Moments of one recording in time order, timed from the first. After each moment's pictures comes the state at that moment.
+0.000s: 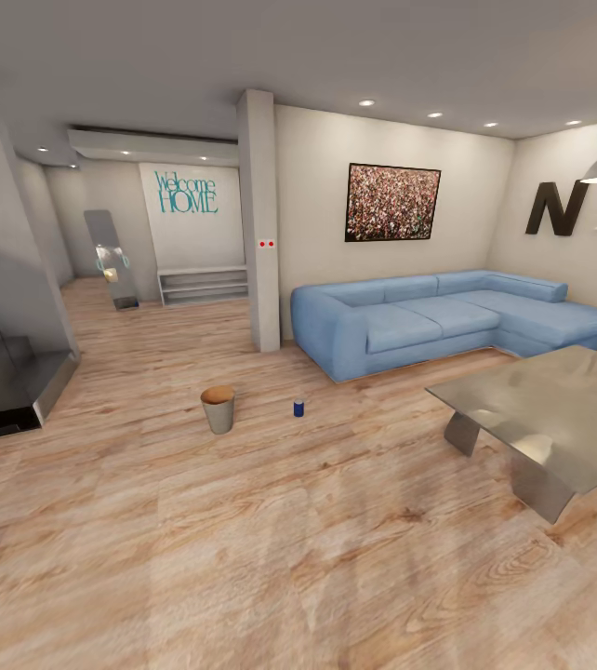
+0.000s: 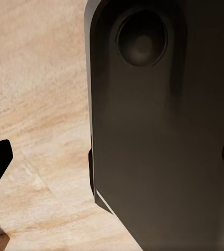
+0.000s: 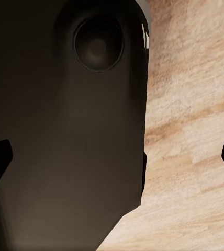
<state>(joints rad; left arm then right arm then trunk) 0.00 0.04 0.00 0.00 0.00 0.00 0.00 0.00 -0.03 -0.01 0.00 0.00 0.00 0.00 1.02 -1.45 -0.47</state>
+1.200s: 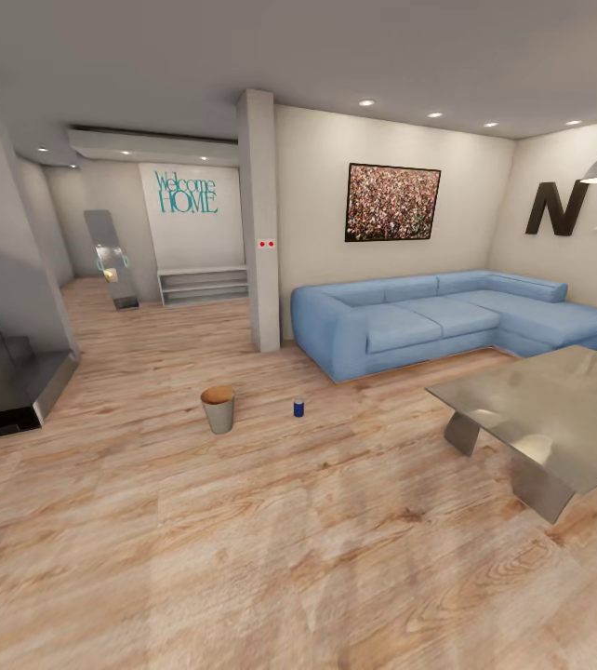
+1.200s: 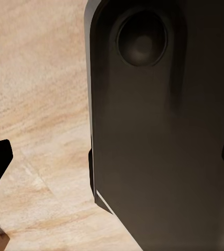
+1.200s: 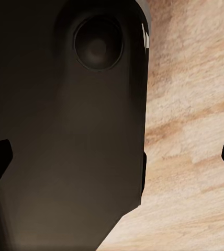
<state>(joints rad) 0.00 0.04 0.00 0.00 0.00 0.00 0.00 0.00 -0.03 -0.01 0.00 0.00 0.00 0.00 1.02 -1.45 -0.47</state>
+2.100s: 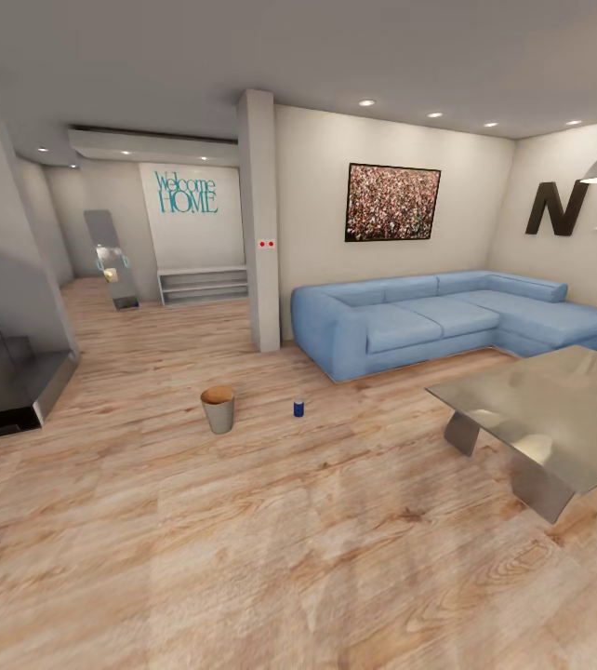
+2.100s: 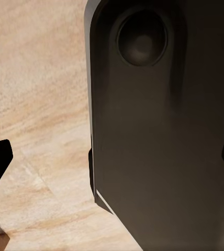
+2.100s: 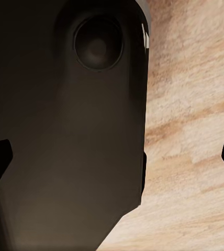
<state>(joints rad) 0.00 0.04 0.00 0.00 0.00 0.00 0.00 0.00 -0.03 -0.01 0.00 0.00 0.00 0.00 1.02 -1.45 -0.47</state>
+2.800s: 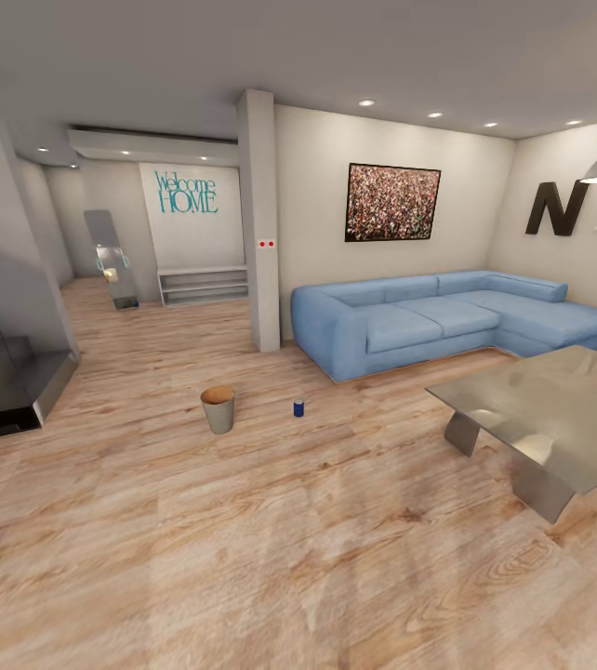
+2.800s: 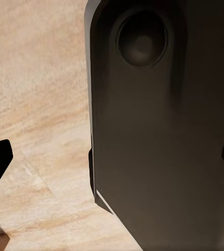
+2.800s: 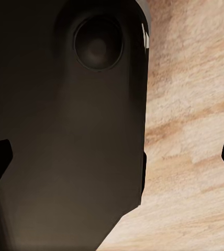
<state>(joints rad) 0.00 0.04 0.00 0.00 0.00 0.00 0.00 0.00 -0.03 -0.01 0.00 0.00 0.00 0.00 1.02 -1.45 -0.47</state>
